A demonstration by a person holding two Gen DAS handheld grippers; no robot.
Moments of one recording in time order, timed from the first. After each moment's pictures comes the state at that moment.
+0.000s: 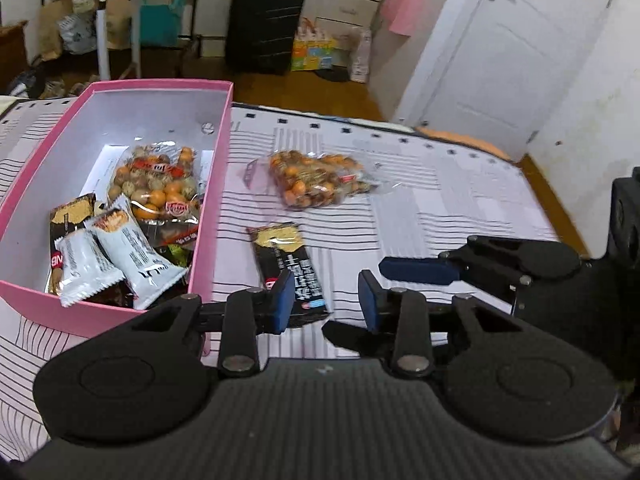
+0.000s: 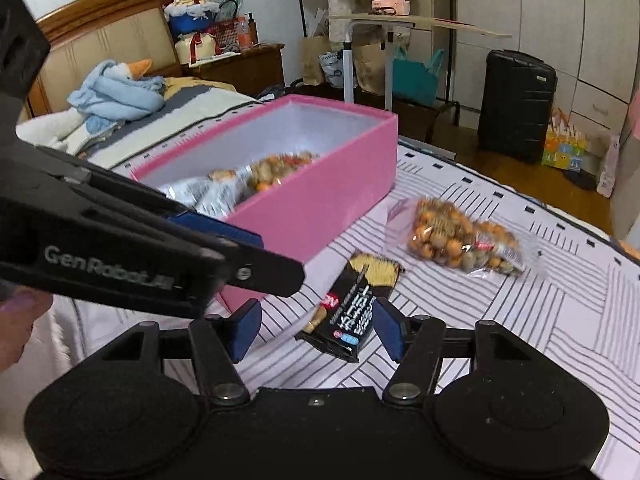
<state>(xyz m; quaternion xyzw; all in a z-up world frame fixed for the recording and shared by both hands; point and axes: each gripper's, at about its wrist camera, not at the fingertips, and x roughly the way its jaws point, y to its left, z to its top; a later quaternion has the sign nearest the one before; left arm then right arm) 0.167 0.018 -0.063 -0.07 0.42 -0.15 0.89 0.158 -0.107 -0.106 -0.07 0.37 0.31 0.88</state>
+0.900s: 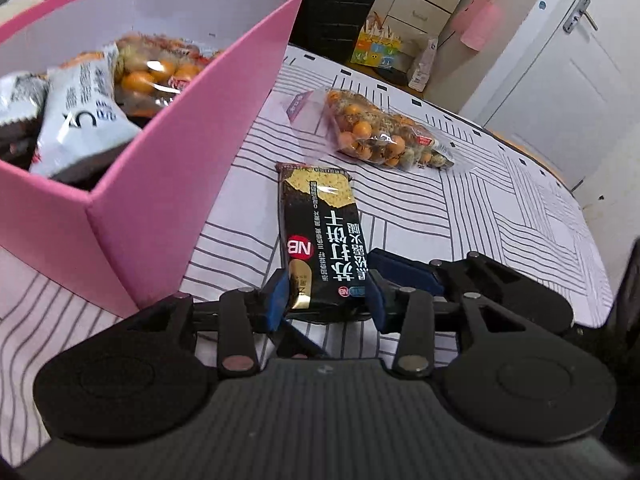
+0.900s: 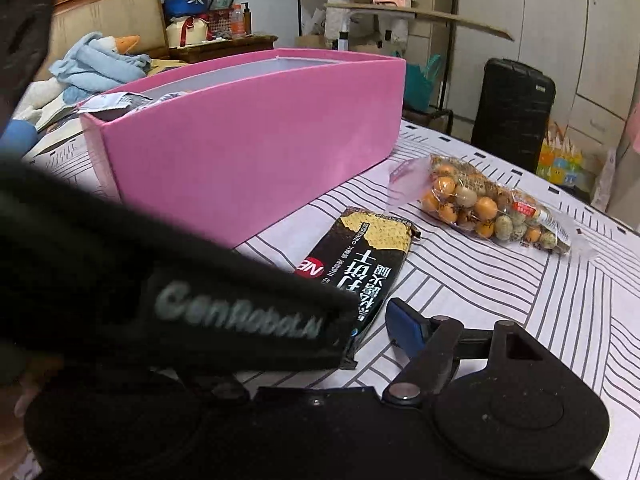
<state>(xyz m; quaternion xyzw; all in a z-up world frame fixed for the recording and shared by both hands) 0.197 0.015 -0.175 -0.17 0.43 -0.08 0.88 0.176 -0.083 -0.197 -0.10 0.33 0.29 0.89</state>
